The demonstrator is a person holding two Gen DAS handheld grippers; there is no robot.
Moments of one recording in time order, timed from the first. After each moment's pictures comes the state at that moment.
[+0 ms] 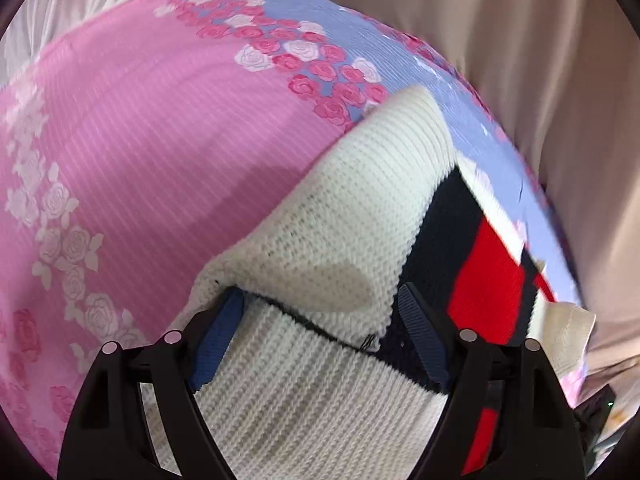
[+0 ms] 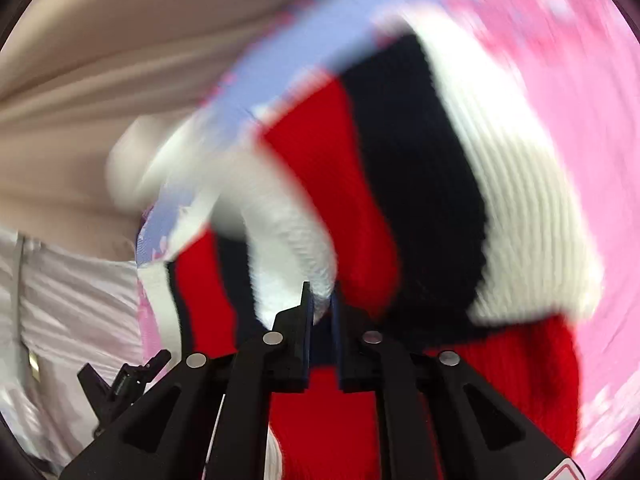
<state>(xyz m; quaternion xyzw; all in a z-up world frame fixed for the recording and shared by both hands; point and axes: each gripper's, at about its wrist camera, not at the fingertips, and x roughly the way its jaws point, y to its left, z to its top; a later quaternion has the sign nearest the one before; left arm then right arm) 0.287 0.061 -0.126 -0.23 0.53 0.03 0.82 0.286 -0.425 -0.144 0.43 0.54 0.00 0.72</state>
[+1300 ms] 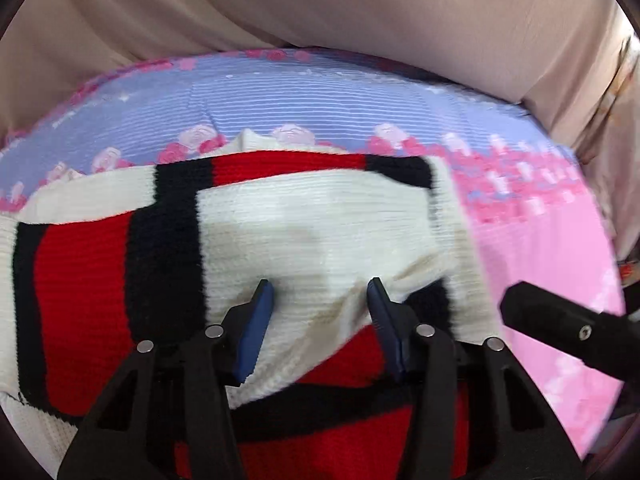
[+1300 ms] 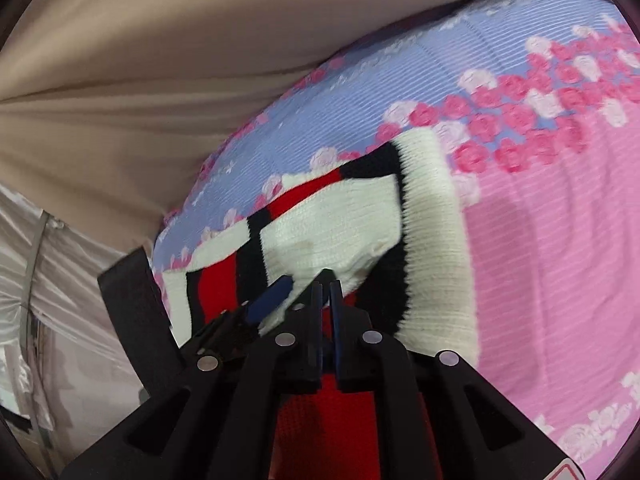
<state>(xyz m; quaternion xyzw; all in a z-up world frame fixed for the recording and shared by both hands) 0.278 -0.250 -0.113 0.05 0.50 -0.27 0.82 0.259 -0.483 -0.072 0.37 0.48 0.03 0.80</state>
